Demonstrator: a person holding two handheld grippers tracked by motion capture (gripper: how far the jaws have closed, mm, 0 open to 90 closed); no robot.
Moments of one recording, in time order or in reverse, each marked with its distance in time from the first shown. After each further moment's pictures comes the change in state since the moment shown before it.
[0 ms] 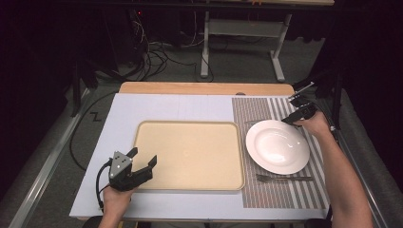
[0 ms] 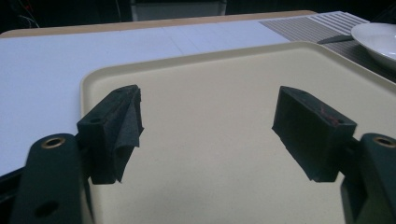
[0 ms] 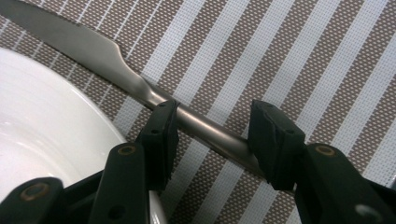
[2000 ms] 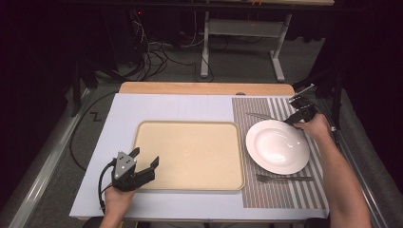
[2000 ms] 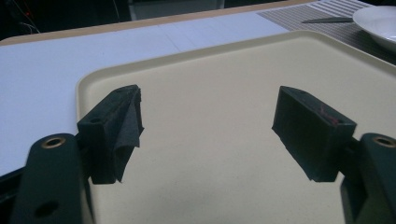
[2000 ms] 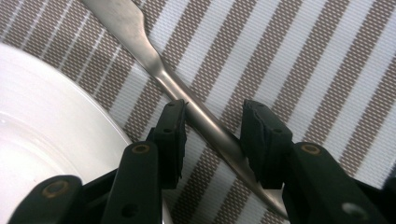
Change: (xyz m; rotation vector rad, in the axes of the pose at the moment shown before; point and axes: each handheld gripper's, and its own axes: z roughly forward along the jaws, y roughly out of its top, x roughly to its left) left arm -0.006 -0.001 0.003 0.018 0.005 0.059; right arm 0.003 -0.005 0.003 0.012 -0.021 0.047
